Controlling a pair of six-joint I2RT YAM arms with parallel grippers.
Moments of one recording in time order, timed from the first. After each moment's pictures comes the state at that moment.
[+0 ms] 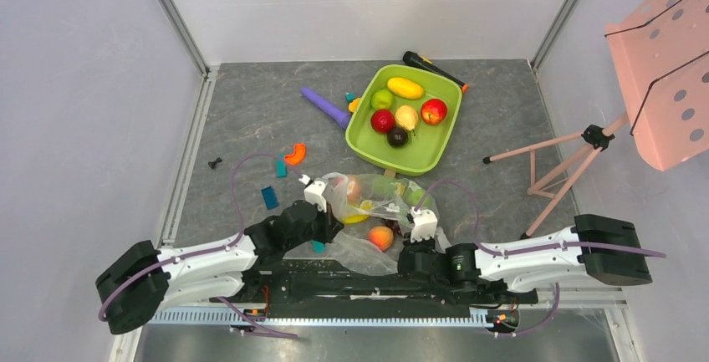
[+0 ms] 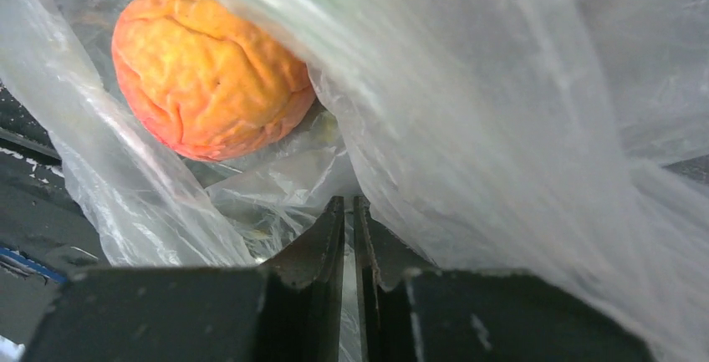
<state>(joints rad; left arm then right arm) -0.95 0.97 0.24 0.16 -0.13 -0.62 1.50 1.11 0.36 -0.28 0.63 1.14</state>
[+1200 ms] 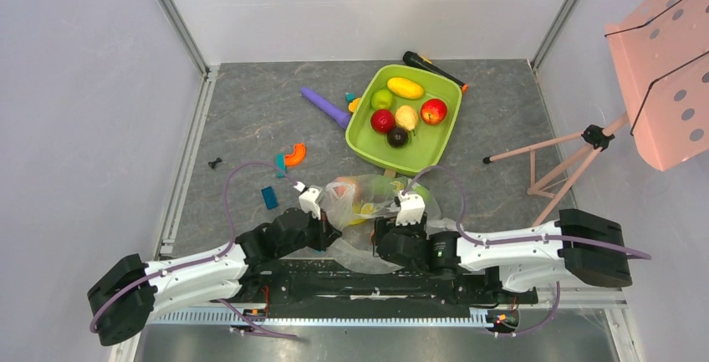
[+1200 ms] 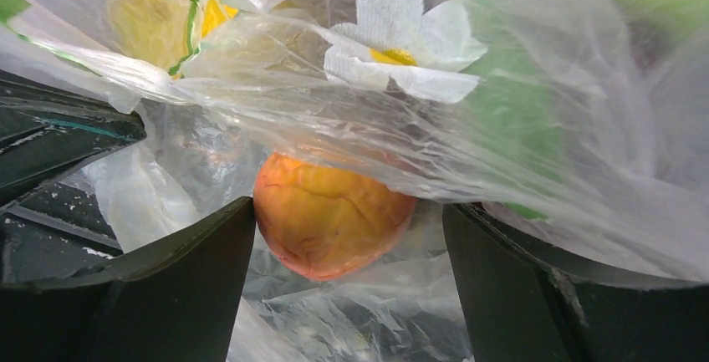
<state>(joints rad) -0.97 0.82 0.14 0.13 -0.08 -0.66 1.41 1.24 0.54 -0.24 0.71 1.08</state>
